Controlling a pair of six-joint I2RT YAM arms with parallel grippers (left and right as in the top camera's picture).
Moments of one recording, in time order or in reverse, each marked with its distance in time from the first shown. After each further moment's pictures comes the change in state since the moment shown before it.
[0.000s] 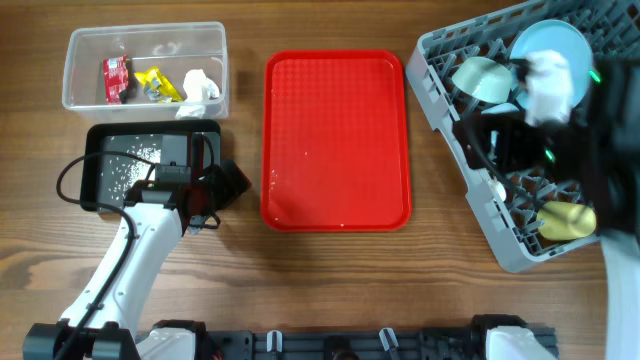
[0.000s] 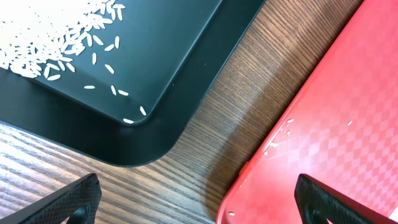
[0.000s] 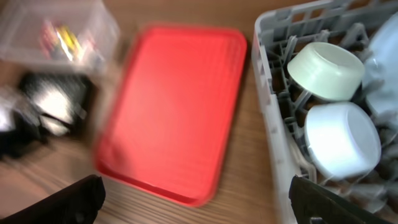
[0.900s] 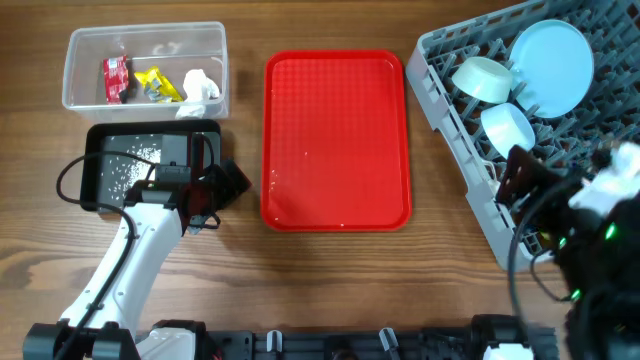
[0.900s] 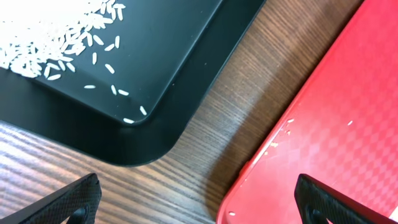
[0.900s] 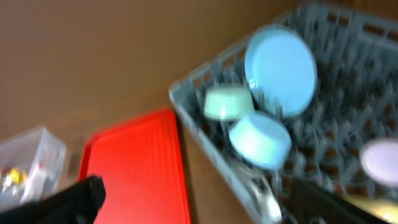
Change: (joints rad) left arm 0.000 0.000 0.000 0.000 0.000 0.000; right arm 0.000 -0.560 -0.538 0.410 0.389 0.312
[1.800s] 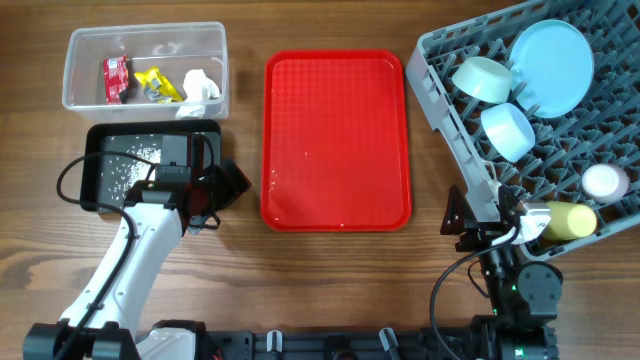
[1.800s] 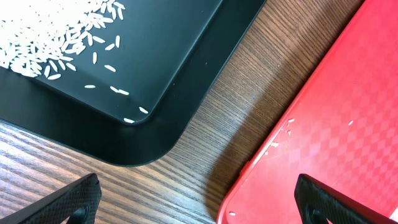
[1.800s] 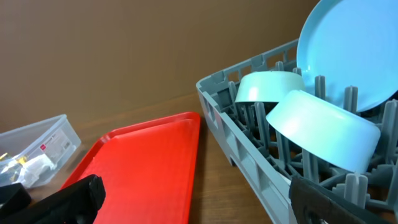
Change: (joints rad) left arm 0.000 0.000 -0.001 0.000 0.000 0.000; right arm 0.000 -0.598 -0.999 0.723 -0.167 -0.021
